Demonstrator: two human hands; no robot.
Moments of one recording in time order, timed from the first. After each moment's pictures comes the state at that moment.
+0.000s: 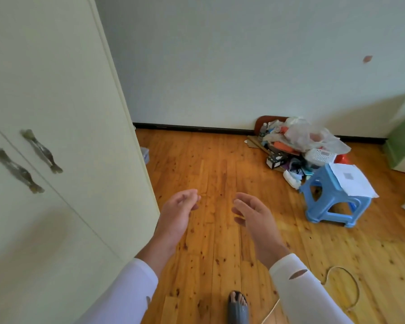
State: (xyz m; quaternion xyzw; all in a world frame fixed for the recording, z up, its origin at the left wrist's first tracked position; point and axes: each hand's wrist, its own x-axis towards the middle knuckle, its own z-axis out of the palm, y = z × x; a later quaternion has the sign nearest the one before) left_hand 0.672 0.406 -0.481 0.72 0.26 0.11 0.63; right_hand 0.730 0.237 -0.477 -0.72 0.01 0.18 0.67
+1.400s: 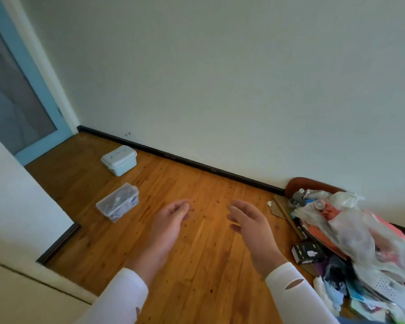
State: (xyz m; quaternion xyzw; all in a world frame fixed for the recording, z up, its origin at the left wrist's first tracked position) left_hand 1.280 0.581 -0.489 0.64 0.37 0.16 0.65; right_hand 1.388 0.428 -0.475 -0.74 -0.11 0.26 0.62
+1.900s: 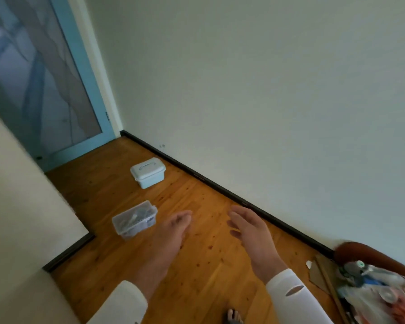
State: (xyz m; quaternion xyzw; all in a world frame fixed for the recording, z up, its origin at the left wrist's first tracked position) left_hand 1.446 0.708 -0.511 0.59 0.46 0.22 0.62; right_hand 1.591 0.596 -0.495 -0.71 -0.20 0.34 0.59
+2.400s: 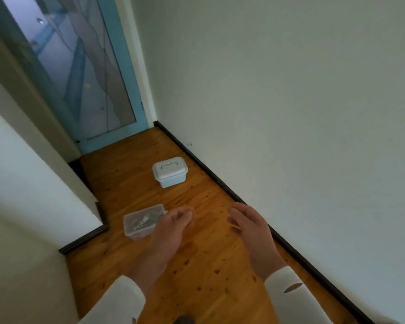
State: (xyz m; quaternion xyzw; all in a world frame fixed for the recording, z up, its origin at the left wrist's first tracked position) left_hand 1.620 0.849 -0.510 0.53 0.58 0.27 0.56; right_hand 1.791 0.779 -0.504 -0.67 -0.24 0.44 0.55
